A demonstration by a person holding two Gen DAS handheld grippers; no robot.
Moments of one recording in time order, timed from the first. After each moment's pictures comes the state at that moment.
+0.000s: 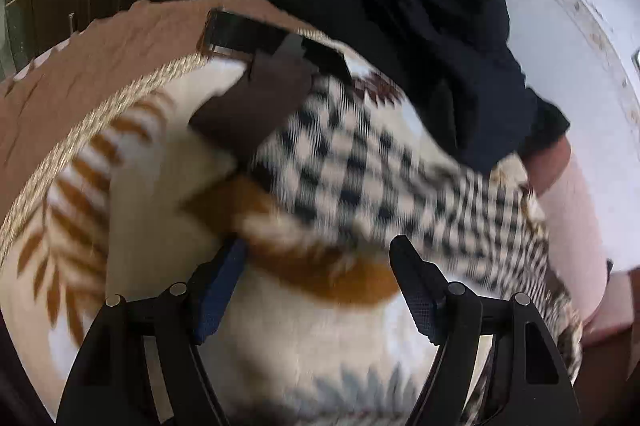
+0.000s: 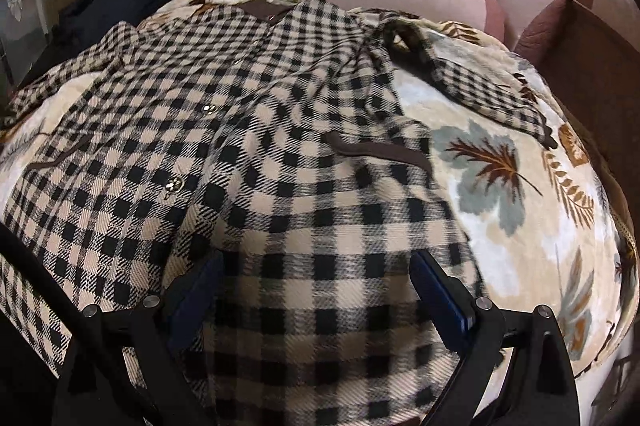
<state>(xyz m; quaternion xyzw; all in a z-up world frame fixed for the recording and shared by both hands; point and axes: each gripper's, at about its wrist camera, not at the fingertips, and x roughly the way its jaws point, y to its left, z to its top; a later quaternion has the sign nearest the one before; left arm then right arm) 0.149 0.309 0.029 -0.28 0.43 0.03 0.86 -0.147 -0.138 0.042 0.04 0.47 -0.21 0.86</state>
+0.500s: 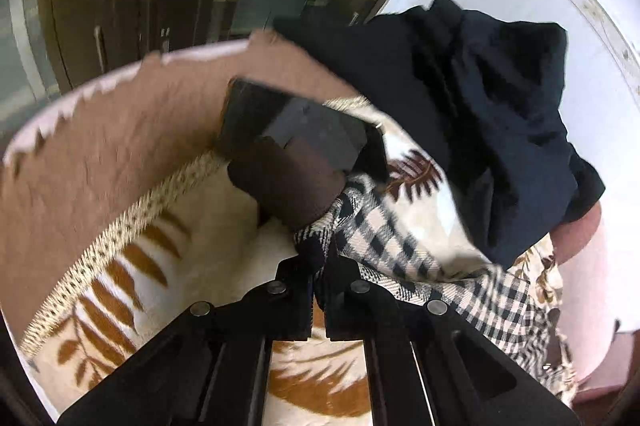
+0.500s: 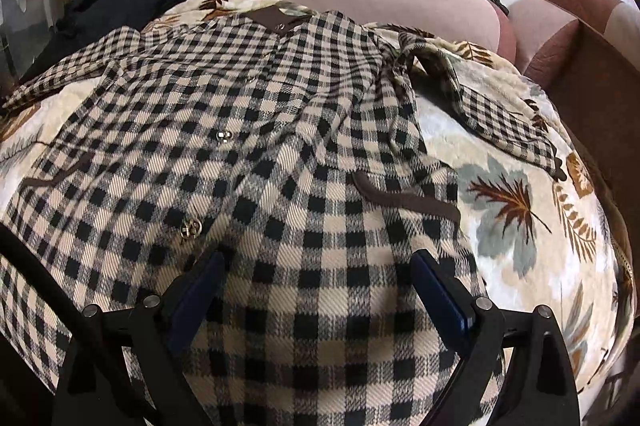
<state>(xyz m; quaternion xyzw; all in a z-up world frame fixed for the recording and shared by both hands) 0.214 0.337 0.066 -0.27 0.43 0.12 0.85 -0.116 -0.136 0.051 0.03 0.45 -0.20 0.87</state>
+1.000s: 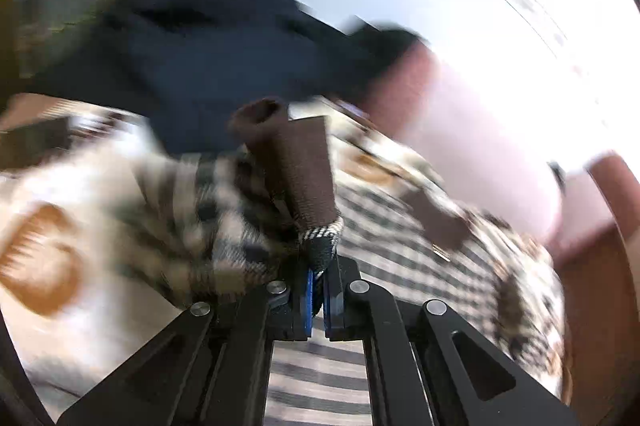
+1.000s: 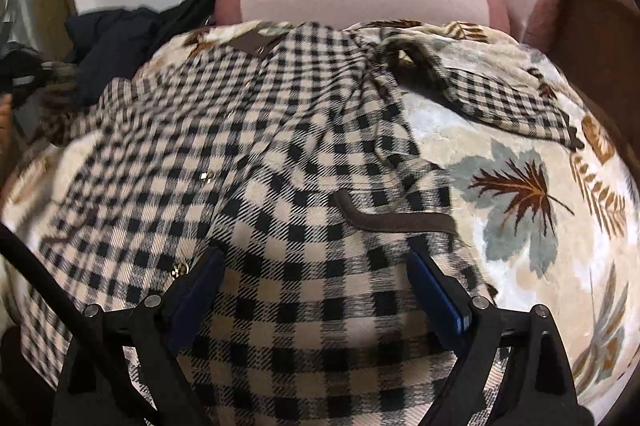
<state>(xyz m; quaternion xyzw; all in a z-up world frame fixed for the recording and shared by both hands) 0.180 0.035 0.121 -0.15 0.42 -0.18 0.88 -0.130 -0.184 0.057 0.15 0.40 -0.19 0.88</state>
